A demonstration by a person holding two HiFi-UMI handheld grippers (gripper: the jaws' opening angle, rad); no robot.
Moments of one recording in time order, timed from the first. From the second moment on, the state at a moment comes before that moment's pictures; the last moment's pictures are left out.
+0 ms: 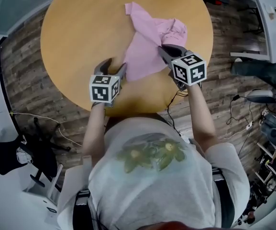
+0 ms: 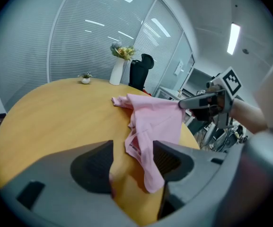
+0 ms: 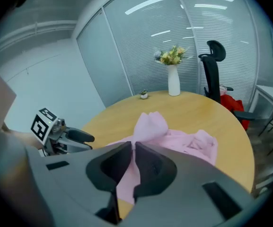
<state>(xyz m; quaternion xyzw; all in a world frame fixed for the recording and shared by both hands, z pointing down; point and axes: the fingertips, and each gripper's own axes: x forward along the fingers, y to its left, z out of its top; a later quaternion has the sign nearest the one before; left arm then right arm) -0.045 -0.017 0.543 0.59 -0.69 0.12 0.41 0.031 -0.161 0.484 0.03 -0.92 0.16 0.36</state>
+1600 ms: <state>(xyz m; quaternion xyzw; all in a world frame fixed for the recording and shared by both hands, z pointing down) -0.018 -0.149 0.588 0.65 -0.63 0.20 0.38 0.148 -0.160 0.567 0.21 -0.86 0.17 0.42</state>
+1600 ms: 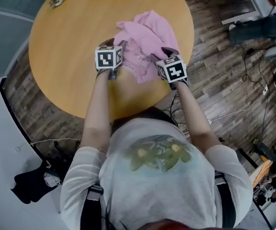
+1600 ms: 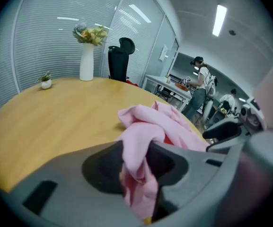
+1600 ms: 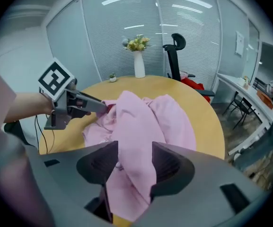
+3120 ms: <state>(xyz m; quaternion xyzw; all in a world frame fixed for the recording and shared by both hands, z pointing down) -0.227 0.125 0.588 0.33 -0.81 -0.01 0.48 0.217 -0.329 0.587 0.41 -0.80 0.27 0.35</state>
